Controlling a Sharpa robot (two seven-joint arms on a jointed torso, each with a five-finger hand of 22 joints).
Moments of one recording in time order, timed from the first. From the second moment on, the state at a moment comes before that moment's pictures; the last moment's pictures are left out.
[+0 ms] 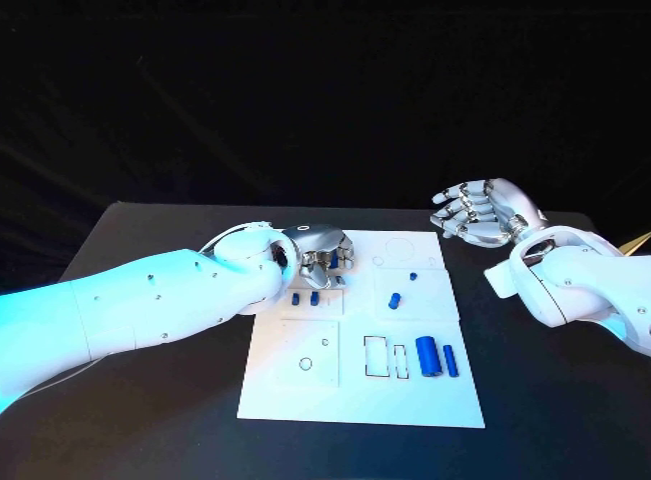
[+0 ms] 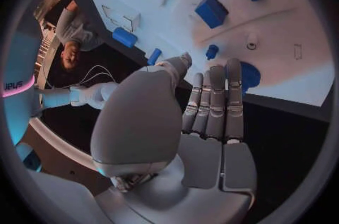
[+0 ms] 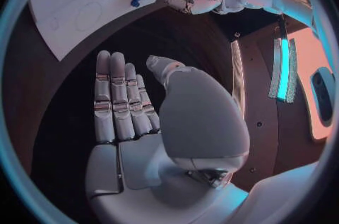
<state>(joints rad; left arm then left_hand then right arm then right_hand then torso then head) 1.23 -0.58 -0.06 1.35 -1.47 -0.14 -0.05 1.49 -0.26 0.51 0.21 0.05 0.75 0.16 0.46 0.40 0.78 0.14 0.58 0.23 1.00 0.07 1.06 0.70 0.17 0.85 0.17 0.90 0.67 1.32 -0.94 -0.15 1.56 -0.72 -0.66 0.15 1.38 -0.22 0.49 0.18 0.23 0.80 0.21 0.28 0.34 1.01 0.14 0.31 0.19 1.08 0.08 0.46 0.49 0.18 1.04 0.17 0.23 0.55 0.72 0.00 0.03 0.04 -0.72</state>
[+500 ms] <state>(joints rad) 1.23 -0.55 -0.07 1.30 -1.51 -0.10 -0.08 1.50 -0.26 0.55 0.18 0.05 0.78 0.17 0.43 0.35 0.80 0.14 0.58 0.20 1.00 0.07 1.13 0.69 0.17 0.84 0.17 0.94 0.72 1.32 -0.94 -0.15 1.55 -0.58 -0.66 0.23 1.35 -0.21 0.52 0.14 0.23 0.79 0.20 0.26 0.32 0.99 0.16 0.26 0.07 1.03 0.11 0.26 0.37 0.18 1.01 0.22 0.07 0.35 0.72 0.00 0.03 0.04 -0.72</state>
